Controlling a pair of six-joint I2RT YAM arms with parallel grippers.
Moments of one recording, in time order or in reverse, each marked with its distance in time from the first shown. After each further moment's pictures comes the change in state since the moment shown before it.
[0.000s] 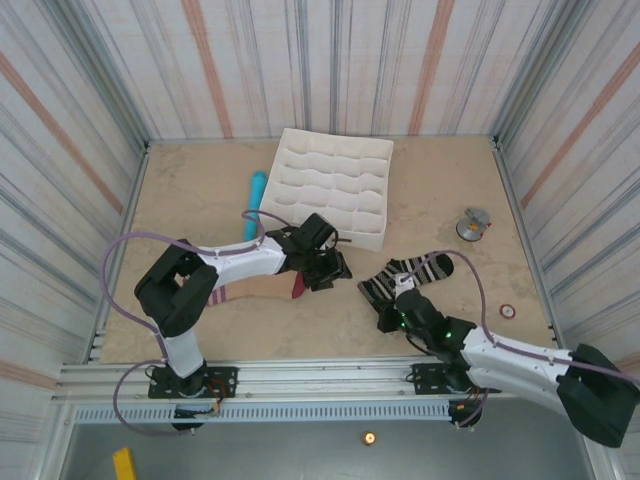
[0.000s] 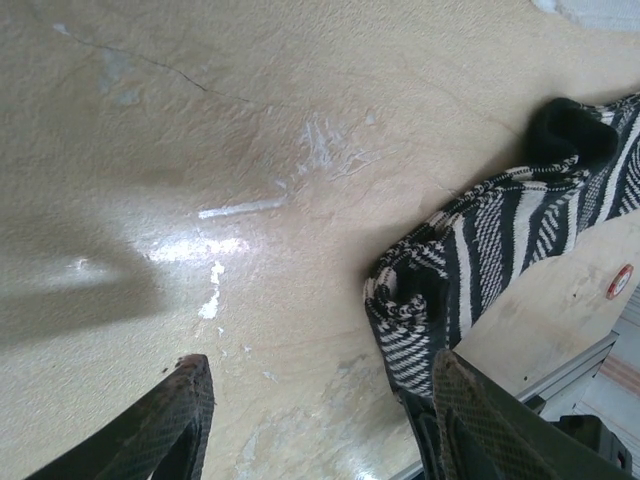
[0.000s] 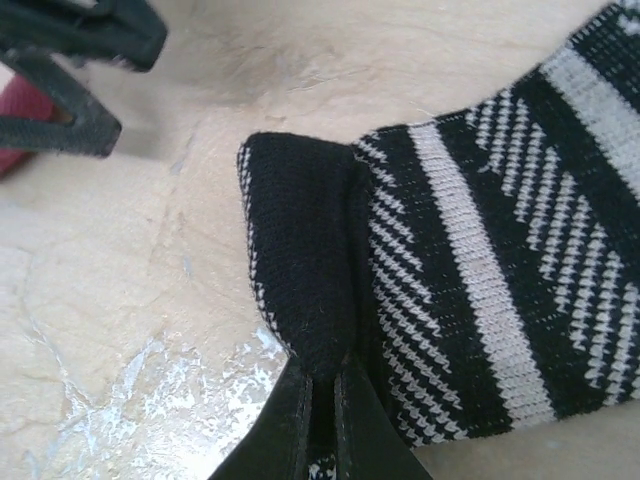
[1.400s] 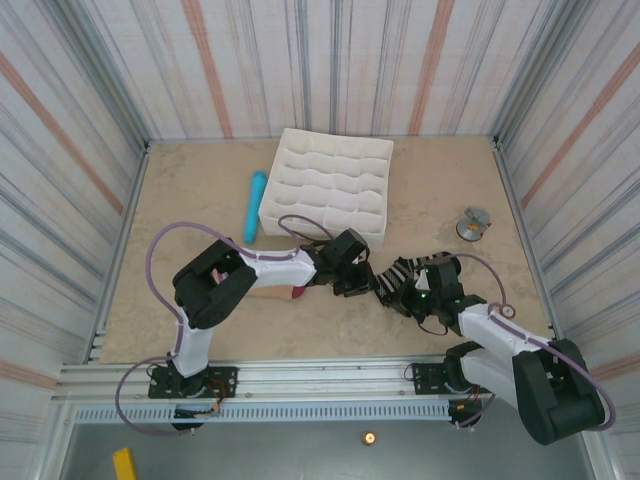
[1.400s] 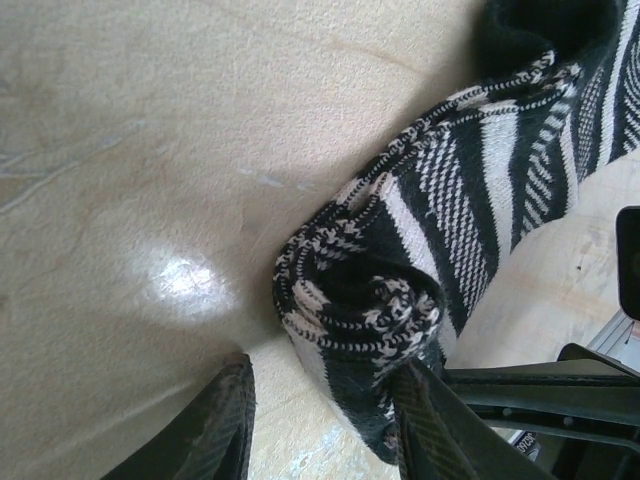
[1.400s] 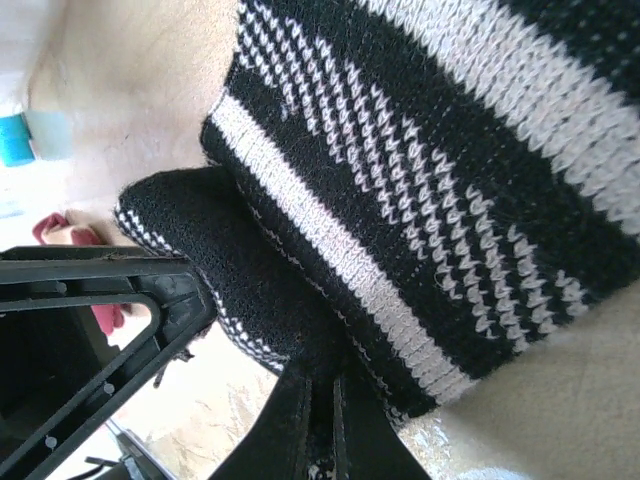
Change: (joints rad) left arm -0.146 0.196 0.093 0.227 -0.046 0.038; right arm -0.556 0.256 0.146 -0.140 -0.628 0.261
